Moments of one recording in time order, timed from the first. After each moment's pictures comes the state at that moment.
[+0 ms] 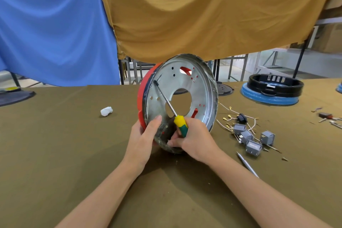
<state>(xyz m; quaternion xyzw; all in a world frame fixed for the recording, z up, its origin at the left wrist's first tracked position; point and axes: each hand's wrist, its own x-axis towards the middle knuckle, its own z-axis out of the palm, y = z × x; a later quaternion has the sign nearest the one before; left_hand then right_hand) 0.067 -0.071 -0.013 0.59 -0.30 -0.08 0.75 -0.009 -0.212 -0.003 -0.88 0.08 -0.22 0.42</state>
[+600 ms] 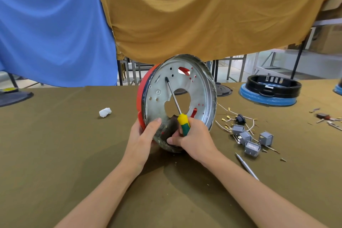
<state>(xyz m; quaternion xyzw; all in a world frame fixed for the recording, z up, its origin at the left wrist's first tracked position) 0.070 -0.073 -0.013 0.59 -0.29 -0.10 0.75 -0.009 -0.210 -0.003 -0.84 0.14 -0.24 0.46</state>
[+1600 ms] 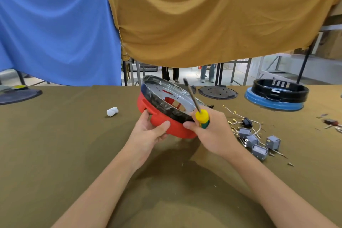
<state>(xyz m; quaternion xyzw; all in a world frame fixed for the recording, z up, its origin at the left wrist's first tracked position) 0.086 -0.064 -0.005 0.56 -0.30 -0.18 0.75 -0.024 -0.223 0.027 -0.86 -0.03 -0.36 0.35</state>
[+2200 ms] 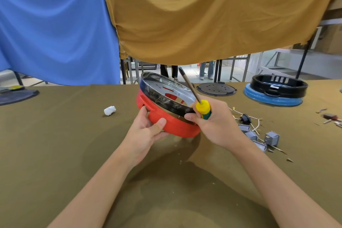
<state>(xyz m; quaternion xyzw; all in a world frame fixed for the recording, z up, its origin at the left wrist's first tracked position) 0.092 -0.063 -0.006 0.54 -0.35 -0.19 0.74 -0.028 -0.230 0.043 -0.87 -0.03 -0.36 0.34</state>
